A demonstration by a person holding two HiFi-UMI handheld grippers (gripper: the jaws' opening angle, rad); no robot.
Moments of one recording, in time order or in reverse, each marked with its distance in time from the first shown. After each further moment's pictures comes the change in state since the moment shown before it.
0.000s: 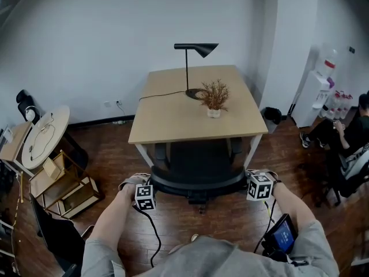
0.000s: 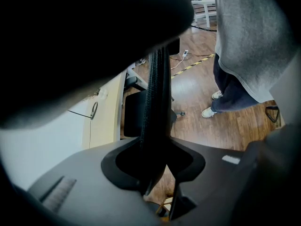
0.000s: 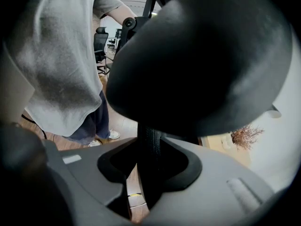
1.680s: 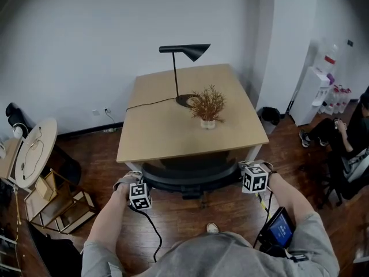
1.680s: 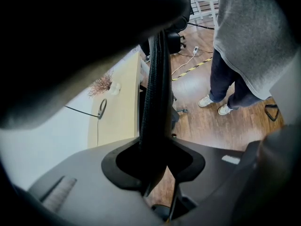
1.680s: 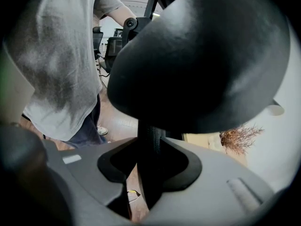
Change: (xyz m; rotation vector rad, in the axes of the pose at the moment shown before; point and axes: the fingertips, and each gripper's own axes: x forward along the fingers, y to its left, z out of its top) left arm 0.088 0.130 -0.018 0.006 0.009 0.044; right arm 0.033 -0.146 -0.035 -0.014 -0.005 -0.010
